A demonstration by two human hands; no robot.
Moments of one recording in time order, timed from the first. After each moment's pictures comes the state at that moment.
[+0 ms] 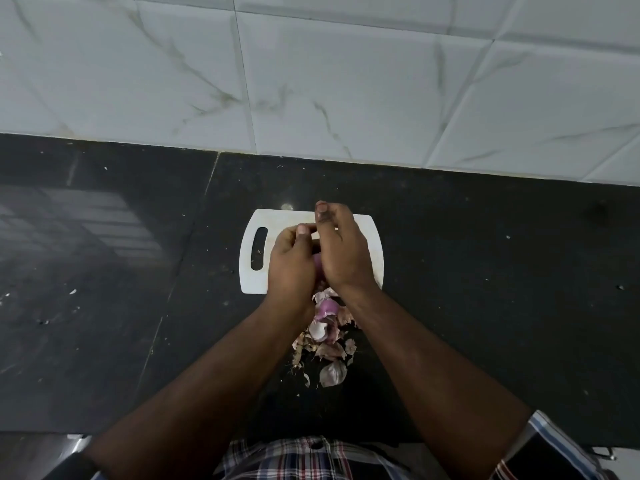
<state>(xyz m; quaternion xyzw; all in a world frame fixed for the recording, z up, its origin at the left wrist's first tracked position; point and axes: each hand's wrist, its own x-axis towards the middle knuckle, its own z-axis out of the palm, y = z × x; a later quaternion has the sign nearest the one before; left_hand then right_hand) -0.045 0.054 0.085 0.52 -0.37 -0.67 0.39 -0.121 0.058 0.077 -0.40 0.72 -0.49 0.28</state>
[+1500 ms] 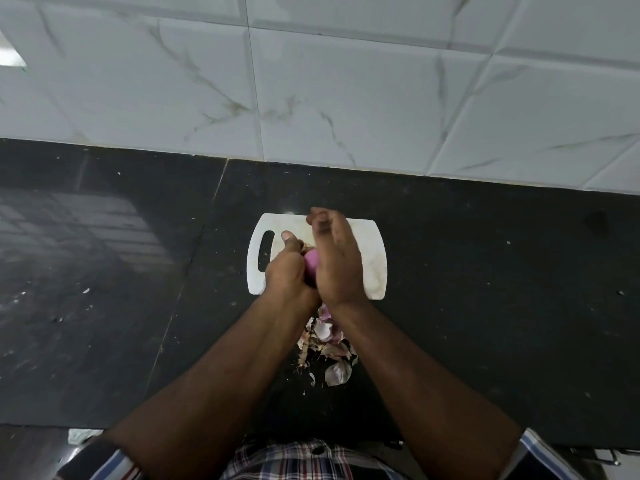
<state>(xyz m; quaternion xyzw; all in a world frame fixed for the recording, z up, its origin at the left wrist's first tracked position) -0.041 0.038 0.079 0.51 -0.06 -0.77 0.38 -0.094 0.071 0.081 -0.37 0.64 -0.59 0.30</state>
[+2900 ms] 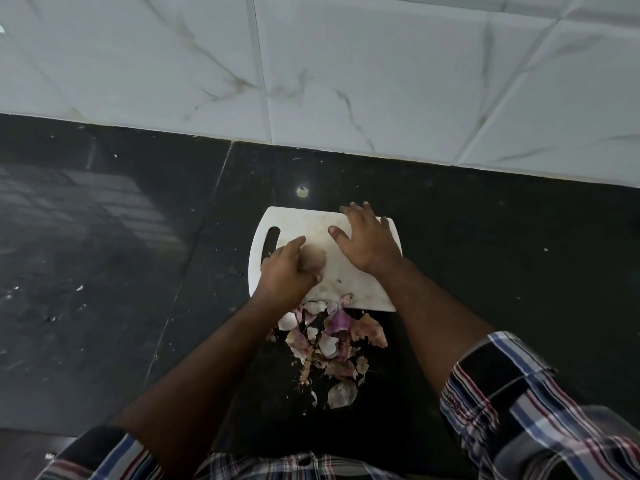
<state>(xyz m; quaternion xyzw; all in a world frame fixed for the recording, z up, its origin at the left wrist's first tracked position) -0.018 -0.011 0.001 0.56 -0.71 -0.40 0.14 -0.211 -0.021 -0.021 -0.60 0.77 -0.13 0.18</state>
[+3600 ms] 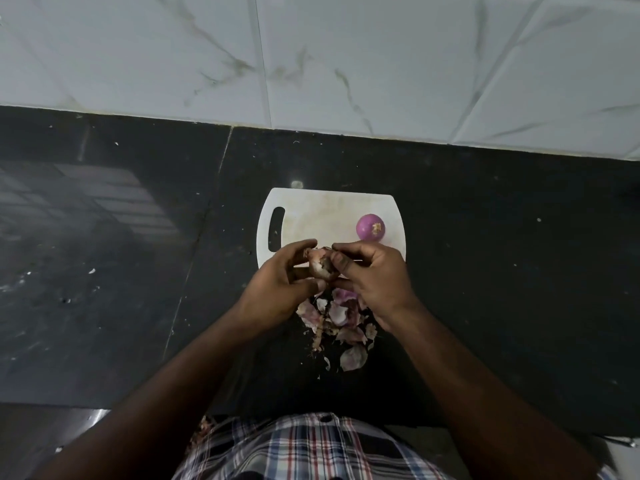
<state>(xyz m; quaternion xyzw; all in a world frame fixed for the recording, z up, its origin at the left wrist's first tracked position) 0.037 0.046 0.031 0.39 -0.58 -0.68 0.23 -0.130 0.104 0.041 -0.32 0.65 -0.52 0.46</state>
